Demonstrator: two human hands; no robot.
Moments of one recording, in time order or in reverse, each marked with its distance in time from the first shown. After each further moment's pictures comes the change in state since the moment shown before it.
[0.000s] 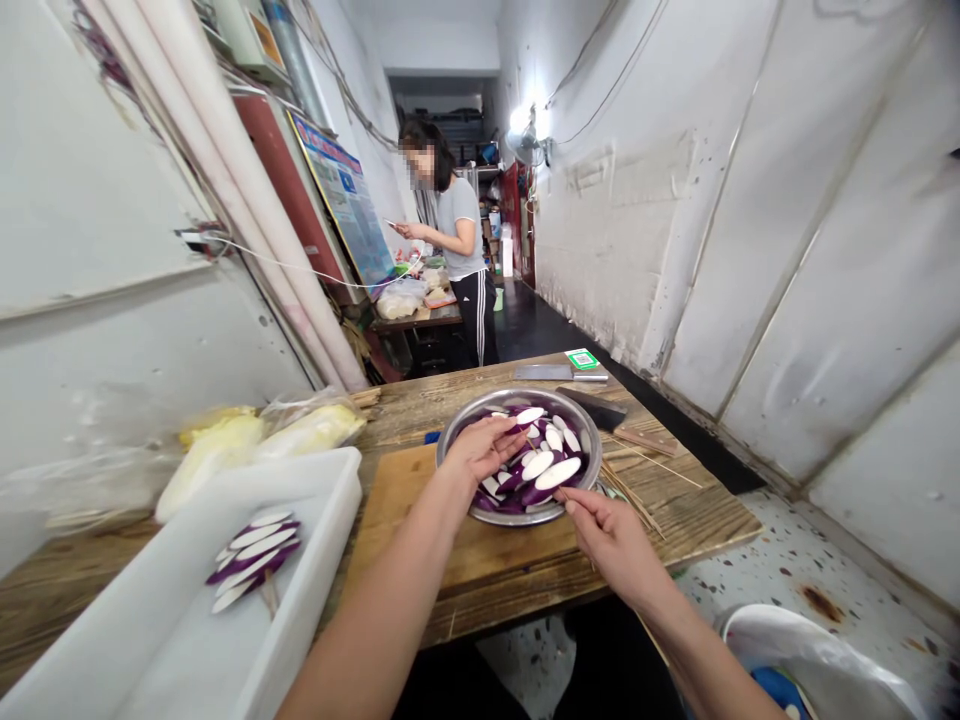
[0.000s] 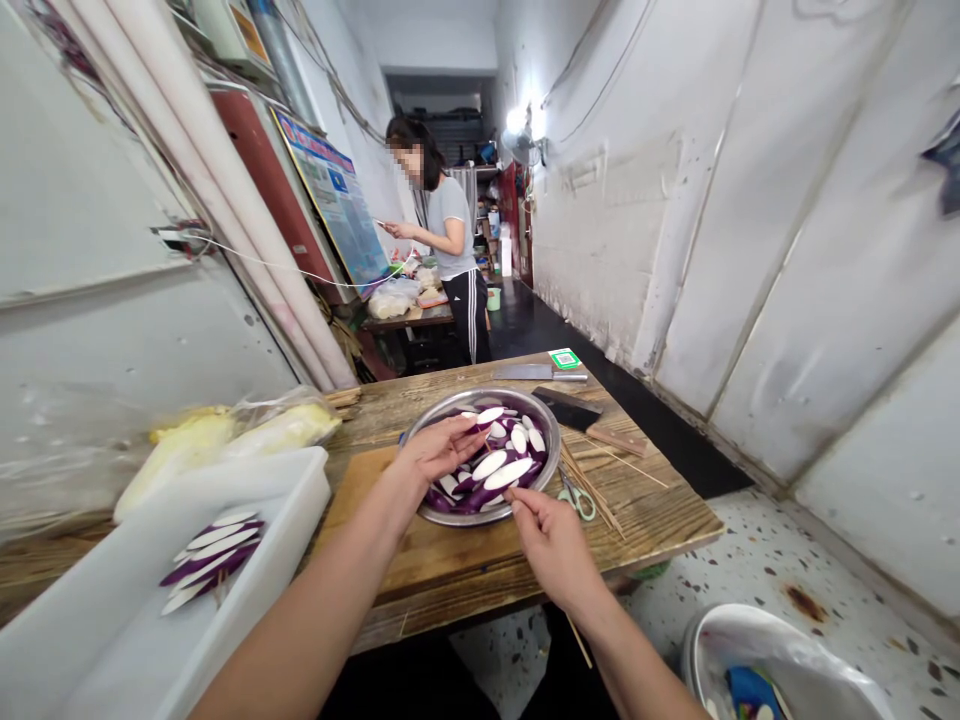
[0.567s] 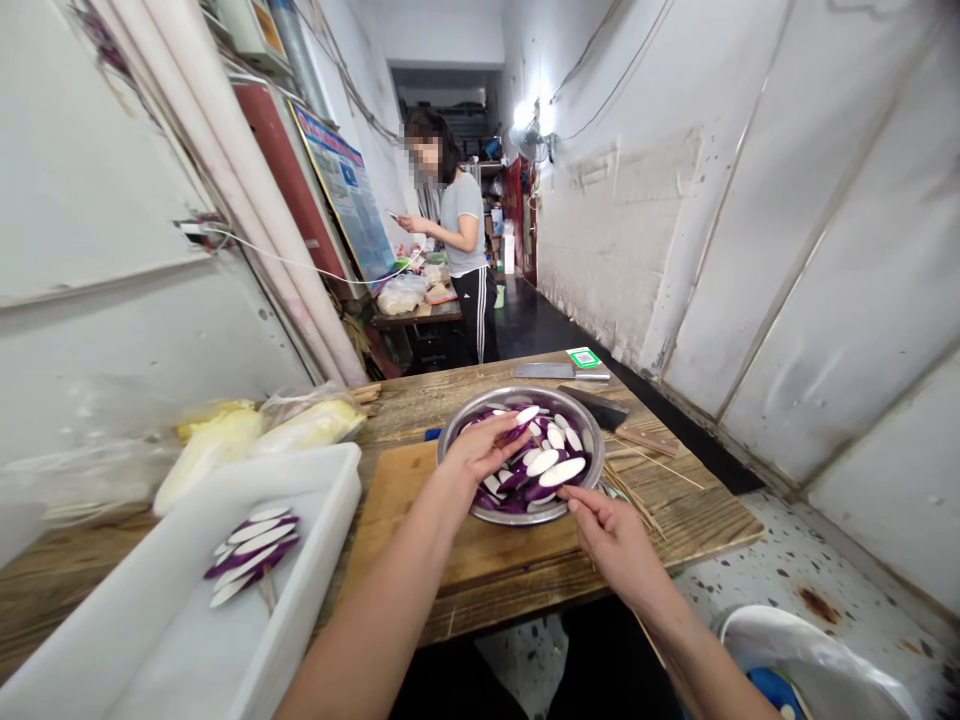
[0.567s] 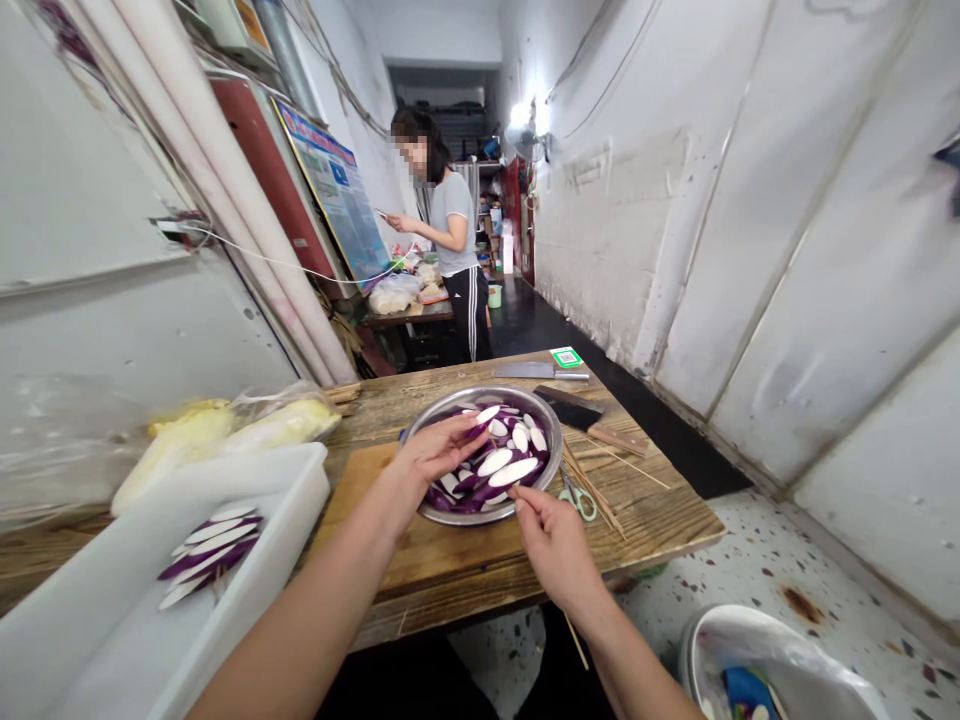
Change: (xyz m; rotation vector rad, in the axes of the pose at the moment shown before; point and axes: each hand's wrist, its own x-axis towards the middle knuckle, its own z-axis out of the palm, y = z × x) left_hand -0.004 -0.001 0.002 -0.086 -0.025 0.020; right_hand 0.002 0.010 0.002 0.021 0.007 0.059
